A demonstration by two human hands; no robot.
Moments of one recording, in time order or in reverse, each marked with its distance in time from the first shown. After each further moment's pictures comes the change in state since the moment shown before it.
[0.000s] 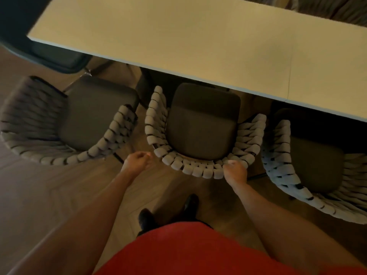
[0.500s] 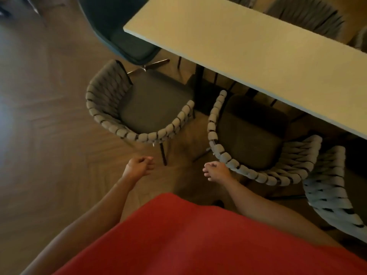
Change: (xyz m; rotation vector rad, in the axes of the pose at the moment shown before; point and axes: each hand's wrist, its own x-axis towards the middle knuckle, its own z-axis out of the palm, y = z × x) left_hand -0.068 -0.173 -0.215 -0.367 0.127 -0.043; right_hand -0.170 -0.129 0.224 0.019 -0.408 -0.163
